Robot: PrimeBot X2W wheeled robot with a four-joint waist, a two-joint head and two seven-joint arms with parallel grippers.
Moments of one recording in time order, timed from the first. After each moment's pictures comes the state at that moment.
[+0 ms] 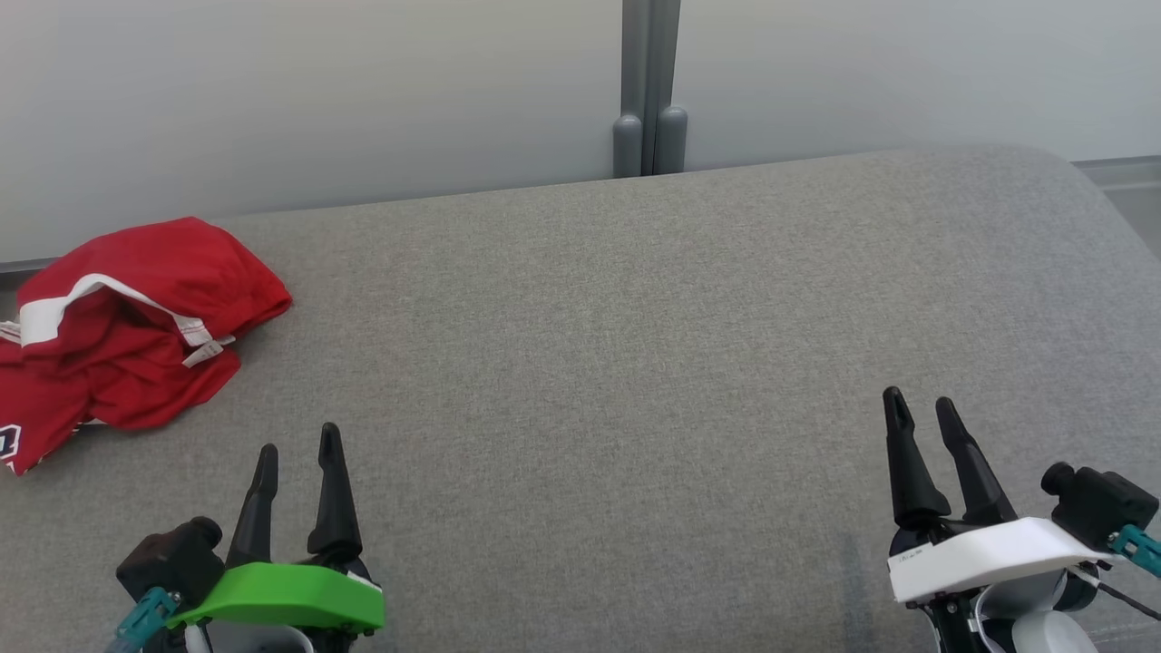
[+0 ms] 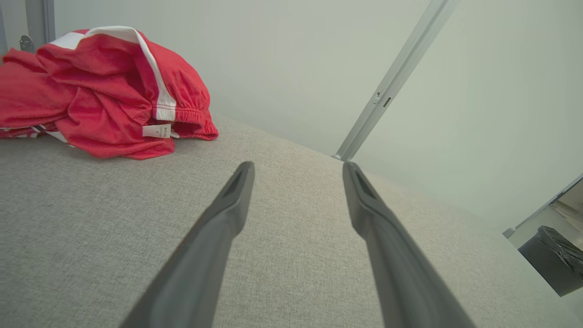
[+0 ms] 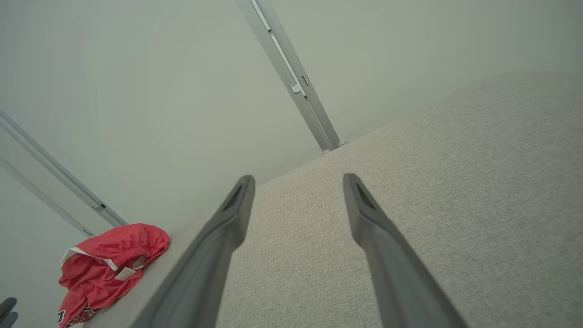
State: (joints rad) left arm 0.01 0.04 -0.08 0.10 -0.55 0.01 -0.15; right arm 0.02 -0.04 0.03 0.04 0.57 0.13 -0.15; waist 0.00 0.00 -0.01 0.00
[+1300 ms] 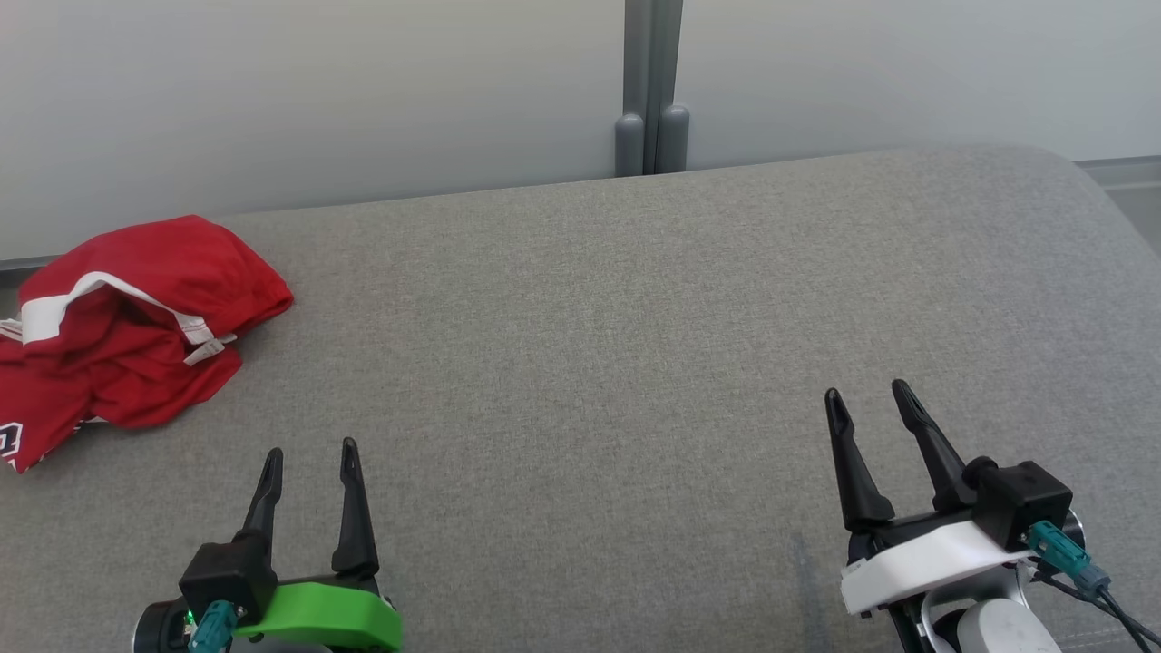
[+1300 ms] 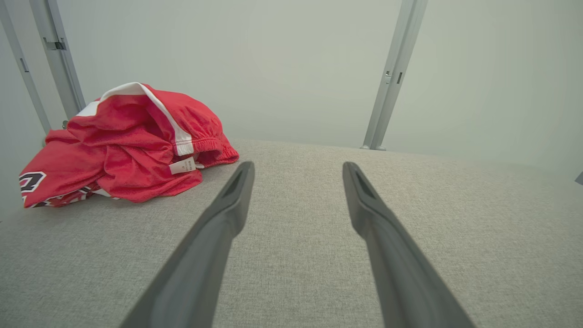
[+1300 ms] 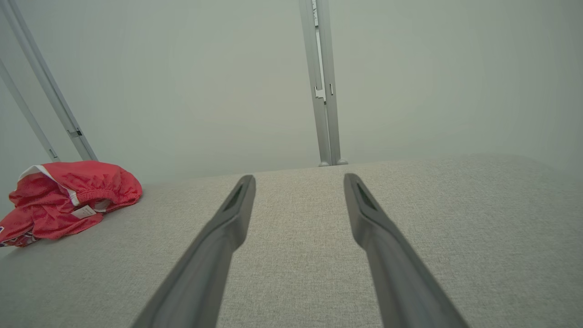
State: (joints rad) left arm 0.02 0.05 -0.10 0.15 -0.25 0.04 -0.24; right arm -0.02 -0.05 0.09 0.09 0.22 0.13 -0.24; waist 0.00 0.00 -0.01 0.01
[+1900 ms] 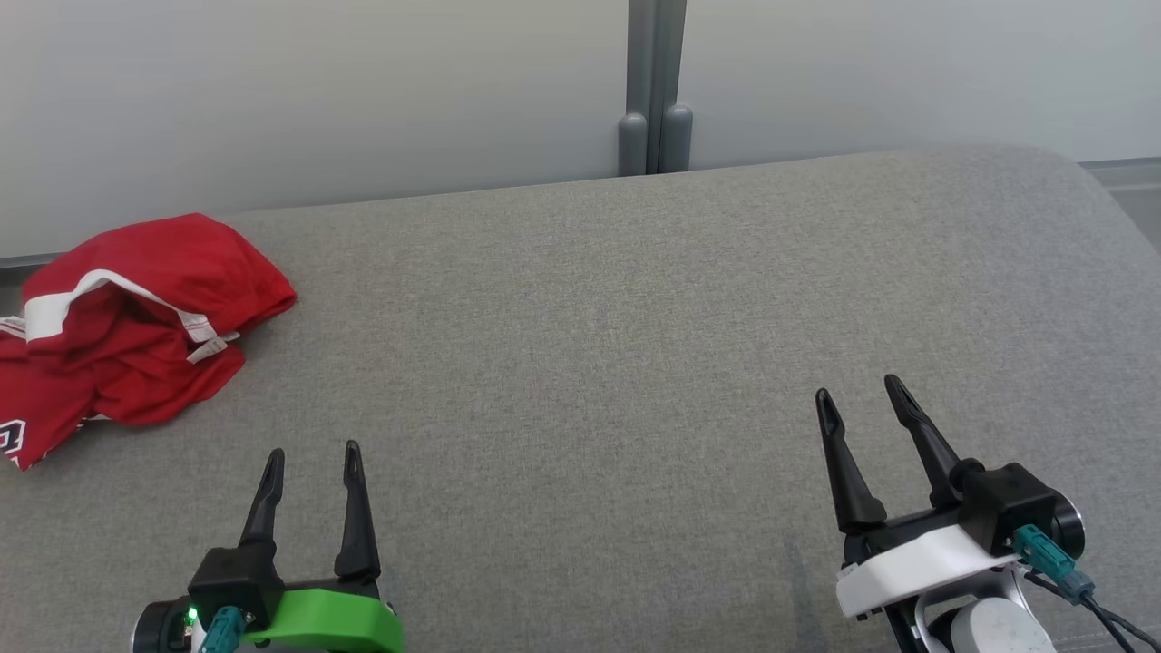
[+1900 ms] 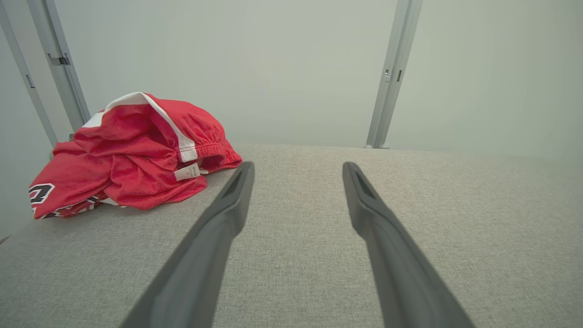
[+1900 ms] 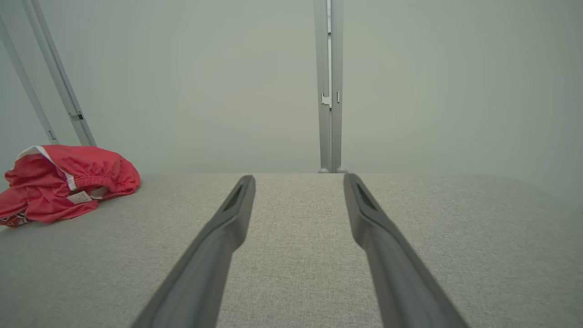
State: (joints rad) left arm 0.02 0.05 -0.10 0.15 -0.19 0.04 -0.26; right arm -0.02 -0.05 0.10 0.09 0.13 0.13 -0.26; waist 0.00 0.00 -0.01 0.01
